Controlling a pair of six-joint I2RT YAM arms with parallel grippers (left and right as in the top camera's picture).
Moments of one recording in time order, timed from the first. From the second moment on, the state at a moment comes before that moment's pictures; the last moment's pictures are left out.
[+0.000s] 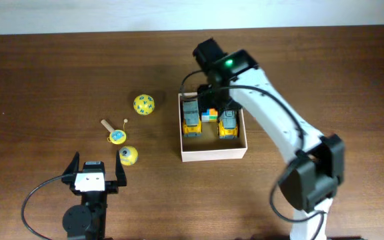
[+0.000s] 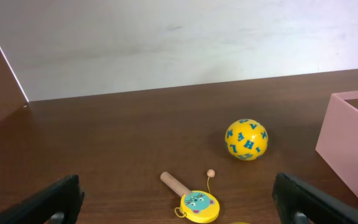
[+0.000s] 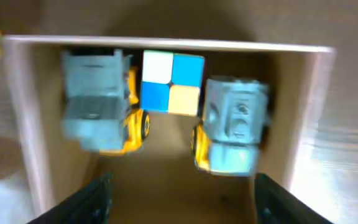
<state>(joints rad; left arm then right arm) 0.08 0.01 0.02 -0.08 0.03 0.11 0.49 2.03 1.94 -1.28 0.04 0.45</state>
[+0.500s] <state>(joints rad) 0.08 0.01 0.02 -0.08 0.03 0.11 0.03 1.84 1.98 -1.46 0.09 0.43</state>
